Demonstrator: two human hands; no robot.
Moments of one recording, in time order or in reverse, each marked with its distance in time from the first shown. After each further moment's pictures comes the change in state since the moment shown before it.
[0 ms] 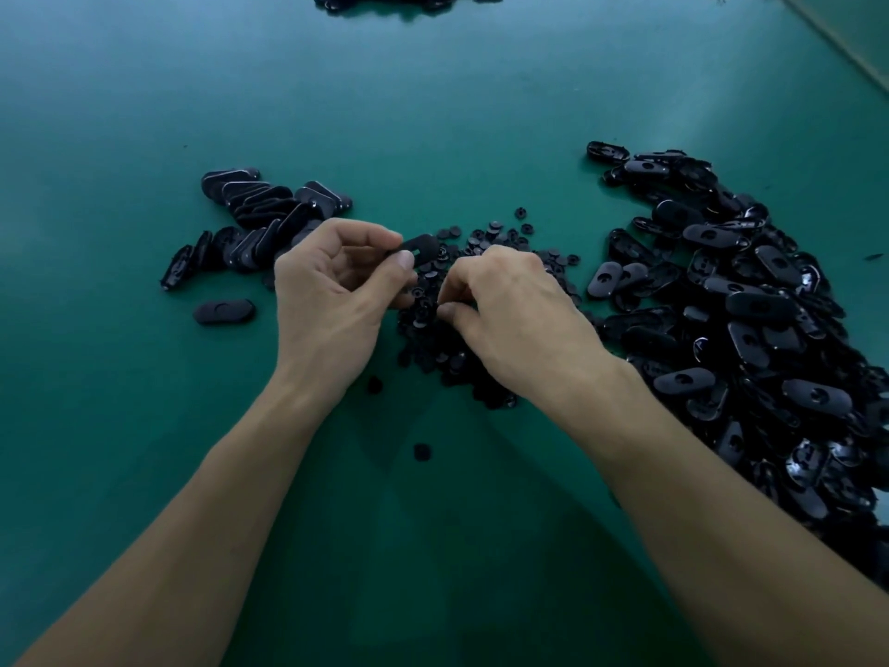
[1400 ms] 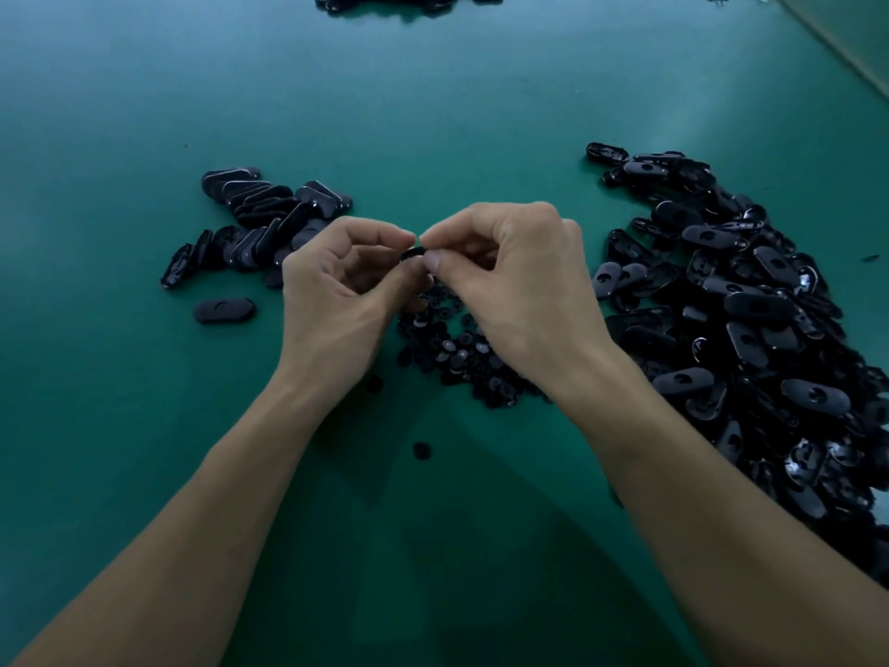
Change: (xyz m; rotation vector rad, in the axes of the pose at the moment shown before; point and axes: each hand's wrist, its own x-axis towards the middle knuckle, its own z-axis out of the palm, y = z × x) left_hand -0.004 0.007 0.002 -0.072 -0.088 0.012; right_hand 0.002 -0.011 -0.011 0.541 0.298 -0.054
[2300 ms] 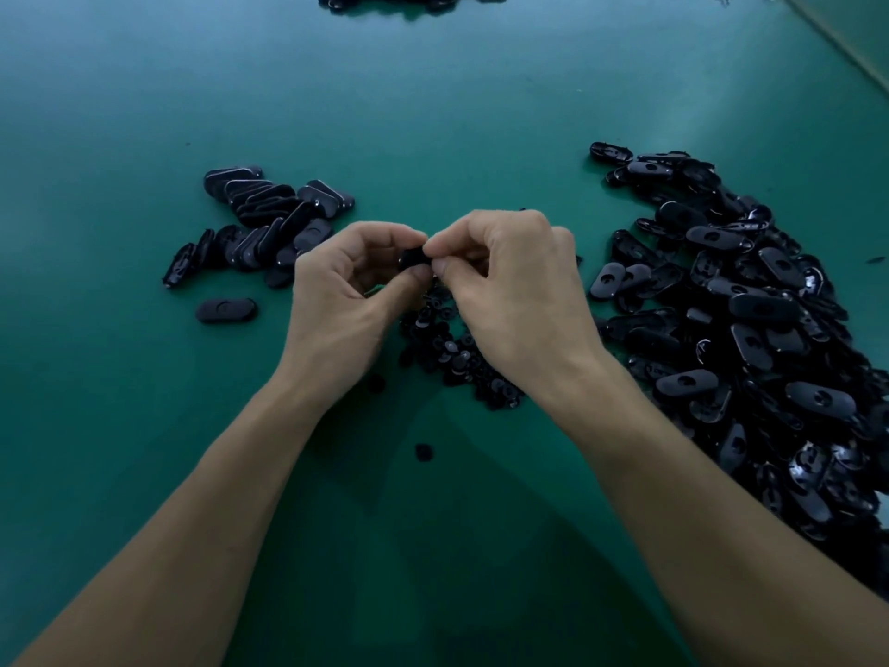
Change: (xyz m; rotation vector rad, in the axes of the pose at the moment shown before) left_hand 0.004 -0.007 -0.005 0.067 -0.094 -0.004; right_hand -0.002 -0.005 0.005 -0.110 -0.012 0.065
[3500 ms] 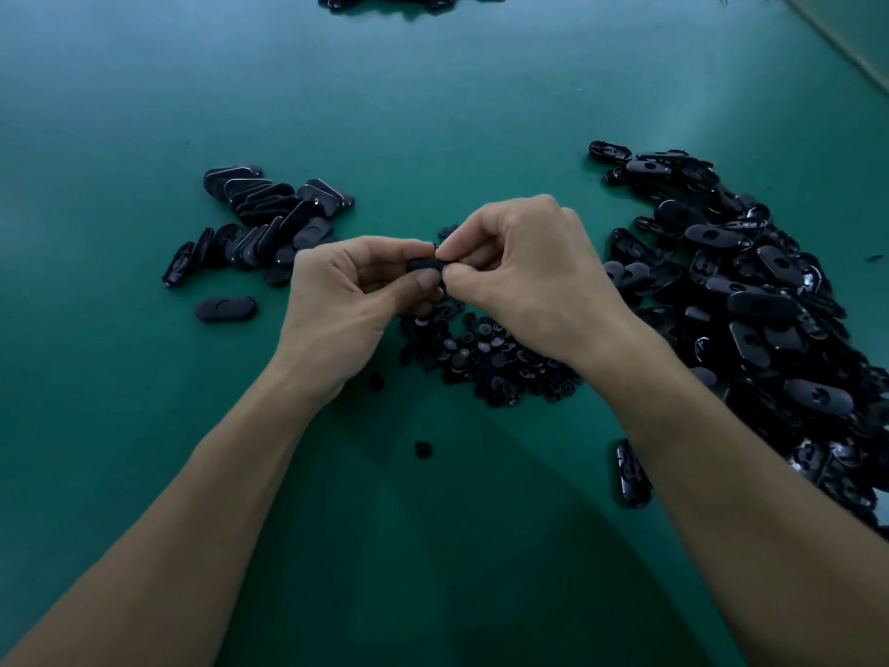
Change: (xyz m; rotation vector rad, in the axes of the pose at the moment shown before) left_hand 0.002 -0.001 0.001 -0.109 -0.013 -0.128; right_hand 0.015 0.016 -0.016 0.019 -0.165 -0.023
